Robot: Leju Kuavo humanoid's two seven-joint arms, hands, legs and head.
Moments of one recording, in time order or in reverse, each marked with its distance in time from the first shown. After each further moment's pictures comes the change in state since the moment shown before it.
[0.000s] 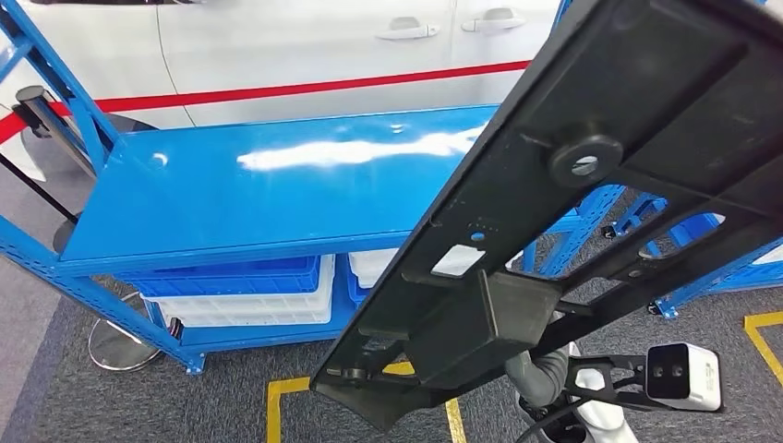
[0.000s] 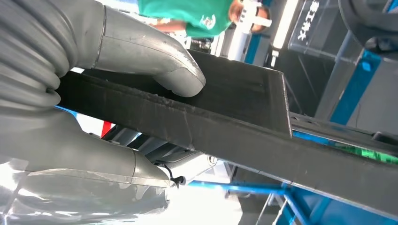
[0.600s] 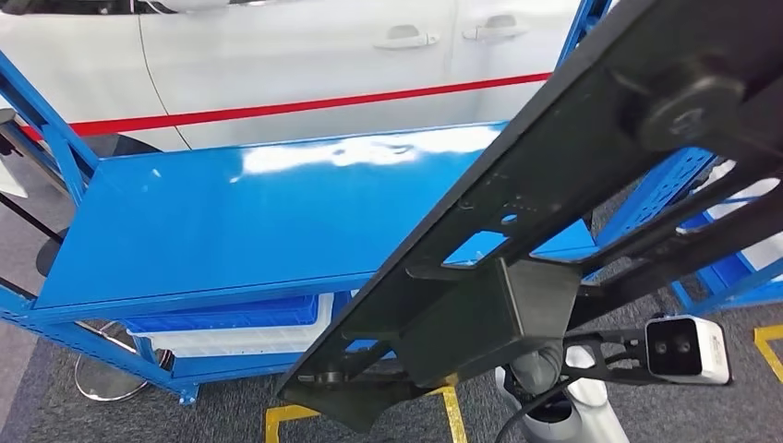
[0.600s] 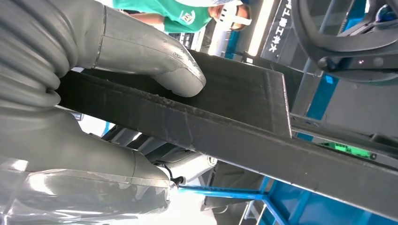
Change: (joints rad) left arm -0.014 0.007 -0.003 -0.002 0.046 -0.006 -0.085; right arm -0.084 0.100 -0.005 0.016 -0.082 0.090 0.058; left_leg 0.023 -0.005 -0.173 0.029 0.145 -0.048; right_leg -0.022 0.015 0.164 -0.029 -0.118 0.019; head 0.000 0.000
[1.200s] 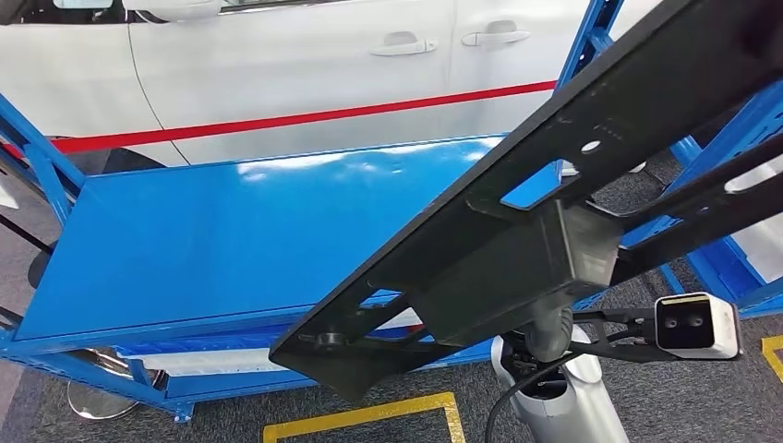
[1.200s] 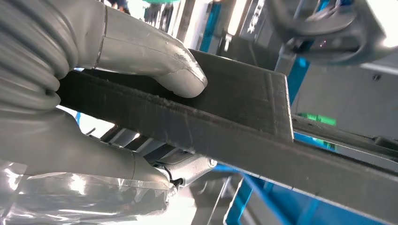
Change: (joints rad) left arm -0.001 0.025 -0.032 0.000 -0.021 -0.058 -0.231; right arm -0.051 0.057 -0.041 0.042 -0.034 0.007 -0.043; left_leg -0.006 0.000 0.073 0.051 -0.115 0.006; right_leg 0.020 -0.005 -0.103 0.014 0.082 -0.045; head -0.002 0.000
